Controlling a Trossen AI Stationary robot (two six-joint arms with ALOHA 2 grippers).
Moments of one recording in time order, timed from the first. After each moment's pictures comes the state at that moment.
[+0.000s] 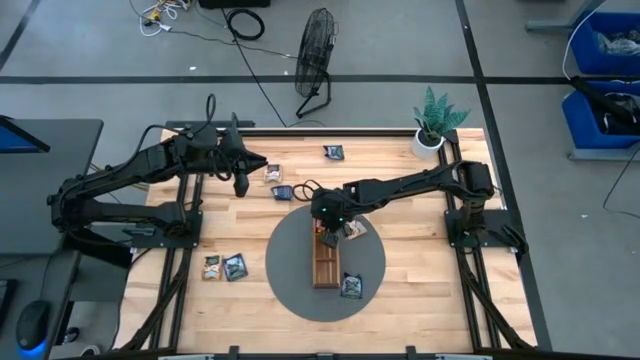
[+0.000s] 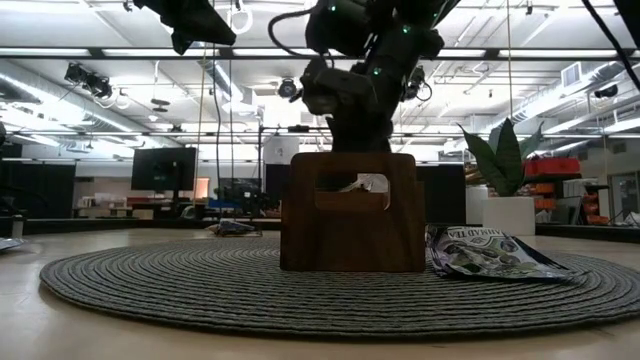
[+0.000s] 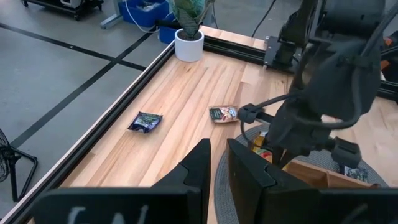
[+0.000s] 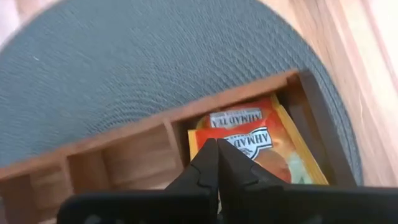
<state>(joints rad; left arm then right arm) 0.34 0.91 0.98 -0.49 0.02 -0.07 -0.01 1.93 1.38 -0.55 -0.05 0.33</state>
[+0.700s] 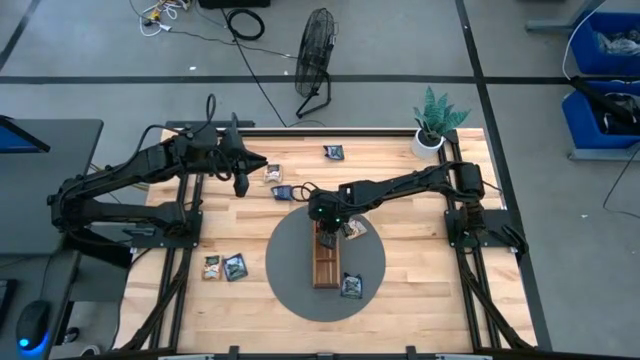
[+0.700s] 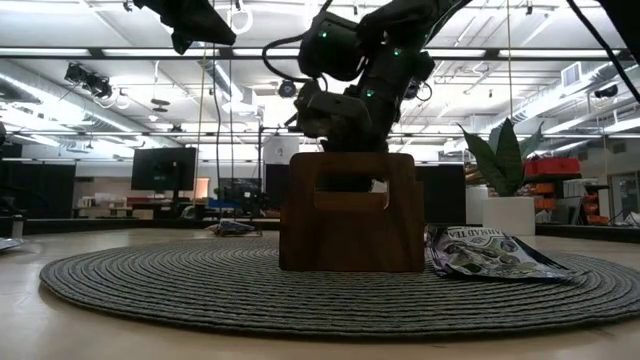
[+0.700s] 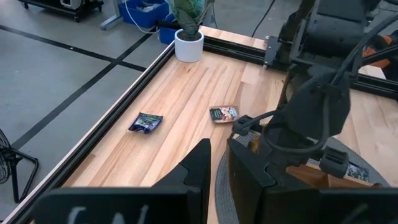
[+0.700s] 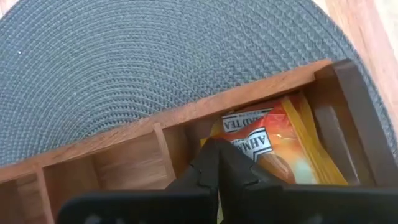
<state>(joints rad) 0.34 0.91 0.98 -0.49 0.02 -0.07 -0.02 2.00 1.38 -0.51 -0.11 0.33</state>
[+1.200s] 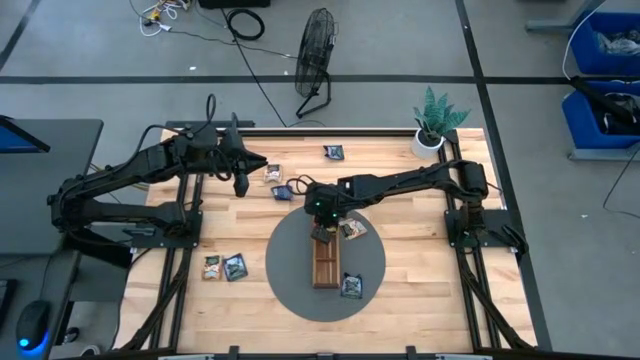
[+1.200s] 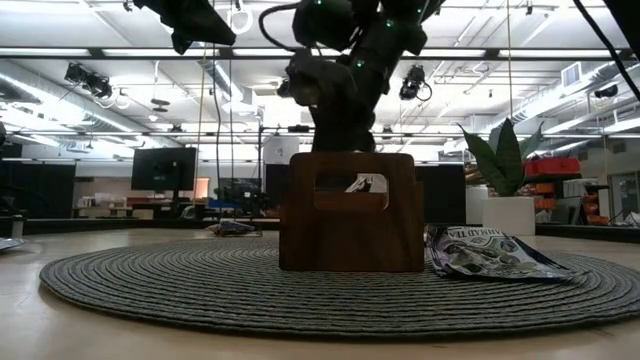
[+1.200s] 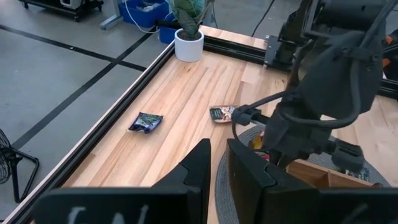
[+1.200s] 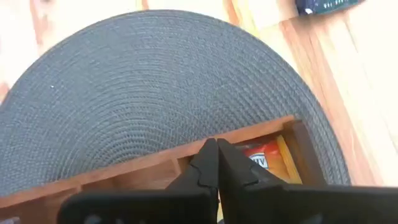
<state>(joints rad) 0.34 0.91 0.98 -0.49 0.02 -0.07 -0.02 1.97 1.48 -0.58 -0.06 0.30</state>
